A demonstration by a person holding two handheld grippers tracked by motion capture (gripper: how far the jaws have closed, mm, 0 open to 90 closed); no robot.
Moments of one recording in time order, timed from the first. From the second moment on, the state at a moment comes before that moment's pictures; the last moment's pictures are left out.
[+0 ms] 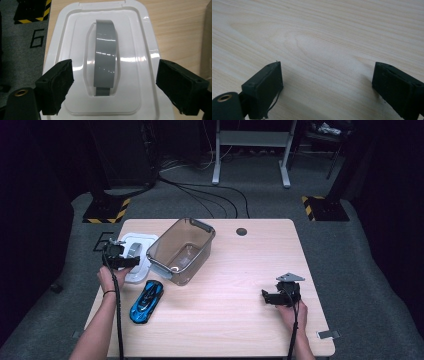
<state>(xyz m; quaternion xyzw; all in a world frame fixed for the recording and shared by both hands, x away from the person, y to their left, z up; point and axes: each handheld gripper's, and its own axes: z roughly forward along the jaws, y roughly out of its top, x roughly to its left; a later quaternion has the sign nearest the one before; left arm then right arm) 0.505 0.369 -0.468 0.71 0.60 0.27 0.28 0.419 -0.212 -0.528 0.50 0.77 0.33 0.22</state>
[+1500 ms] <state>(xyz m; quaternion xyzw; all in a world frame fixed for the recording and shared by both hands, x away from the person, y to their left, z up) 0.422 0.344 -0.468 0.73 0.55 0.25 0.33 0.419 -0.212 -0.528 0.50 0.77 0.33 0.22</state>
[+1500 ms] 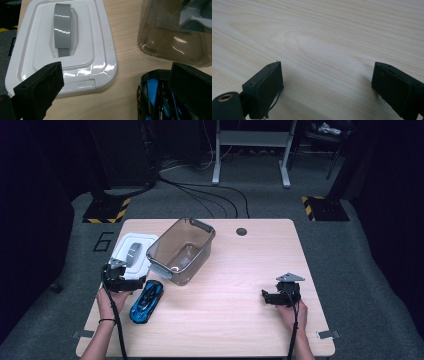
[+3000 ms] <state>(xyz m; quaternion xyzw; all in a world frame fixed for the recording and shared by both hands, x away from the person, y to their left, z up) 0.418 0.285 -0.499 0.77 0.52 0.21 0.29 0.419 -0.212 -0.528 0.50 0.77 0.33 0.22</state>
